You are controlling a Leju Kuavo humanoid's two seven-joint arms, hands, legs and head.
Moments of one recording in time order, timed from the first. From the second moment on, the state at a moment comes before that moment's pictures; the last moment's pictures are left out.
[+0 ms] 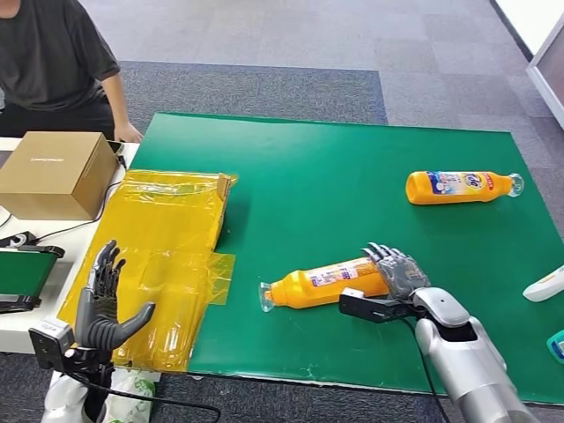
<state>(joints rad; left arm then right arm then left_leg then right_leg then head) 0.12 -0.14 0.13 -1.48 -0.13 -0.31 -0.70 -0.44 -0.14 0.34 -0.84 1.34 -0.08 -0.17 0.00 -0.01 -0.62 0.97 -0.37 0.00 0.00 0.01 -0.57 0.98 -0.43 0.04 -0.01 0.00</state>
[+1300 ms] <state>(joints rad) 0.14 -0.18 0.08 -1.36 -0.21 -0.49 -0.70 -0.16 0.20 0.34 -1.36 1.01 -0.16 -0.23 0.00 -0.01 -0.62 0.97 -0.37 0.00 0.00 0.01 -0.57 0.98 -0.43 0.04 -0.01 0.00</state>
